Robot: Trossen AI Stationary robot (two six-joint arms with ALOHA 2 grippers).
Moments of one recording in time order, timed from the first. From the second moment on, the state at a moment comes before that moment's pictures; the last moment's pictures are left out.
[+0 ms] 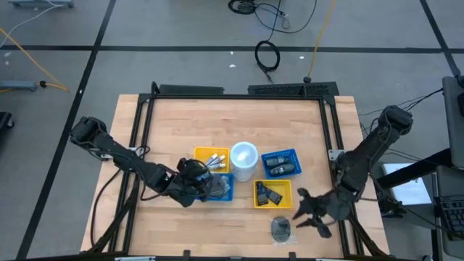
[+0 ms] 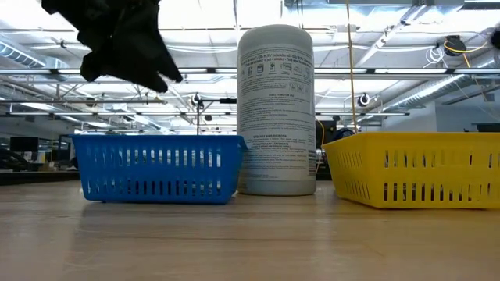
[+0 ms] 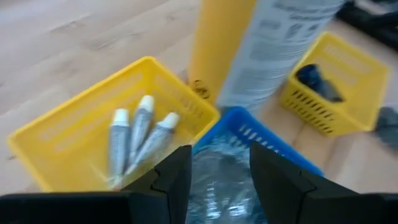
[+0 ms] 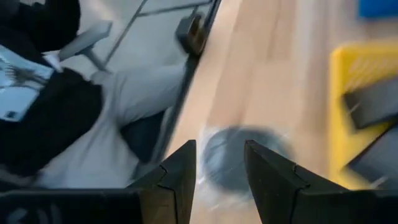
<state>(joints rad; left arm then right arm) -0.51 1.47 0.91 -0.38 -0.72 -1.04 0.91 1.13 0.56 -0.03 0.26 0.67</state>
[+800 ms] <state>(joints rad) -0.59 1.47 0.91 0.07 -0.65 -0.65 1.00 1.47 0.56 -0.01 0.21 1.25</state>
